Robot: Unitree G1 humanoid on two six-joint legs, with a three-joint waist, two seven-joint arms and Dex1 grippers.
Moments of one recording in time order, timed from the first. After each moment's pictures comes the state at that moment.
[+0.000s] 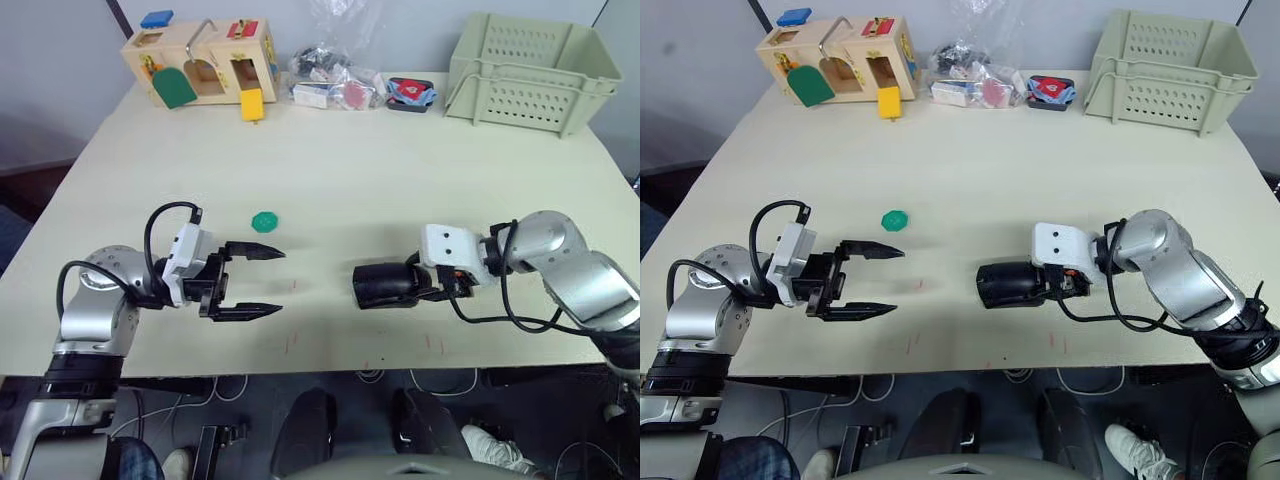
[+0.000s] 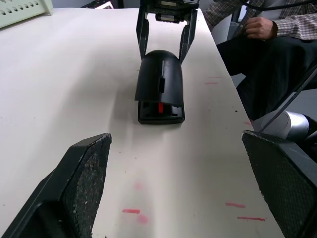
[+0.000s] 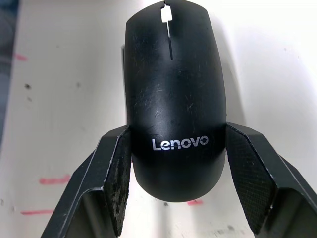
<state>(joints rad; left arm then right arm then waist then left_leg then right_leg) -0.29 0.83 0.07 0.11 -0.55 0.05 -1.56 -0.64 -0.80 0.43 -0.39 0.08 0.74 1.19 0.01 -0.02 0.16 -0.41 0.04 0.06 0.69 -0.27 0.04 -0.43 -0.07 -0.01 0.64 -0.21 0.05</state>
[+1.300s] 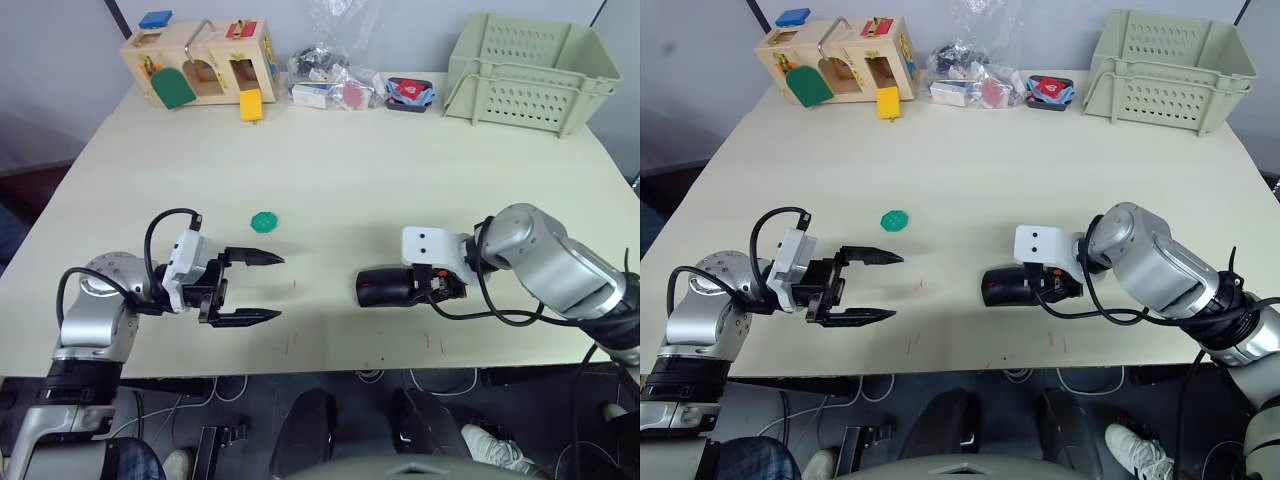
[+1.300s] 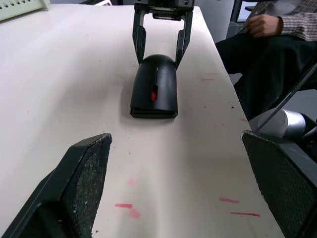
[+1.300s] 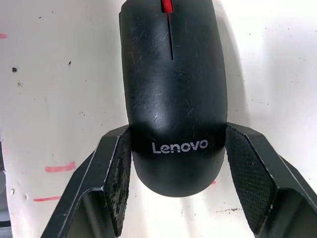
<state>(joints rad) -0.25 0.83 0.07 0.11 -0.55 0.04 -1.56 -0.82 -0.80 0.64 -0.41 0.05 1.03 1.17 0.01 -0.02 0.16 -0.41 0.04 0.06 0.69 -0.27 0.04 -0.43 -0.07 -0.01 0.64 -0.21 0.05</state>
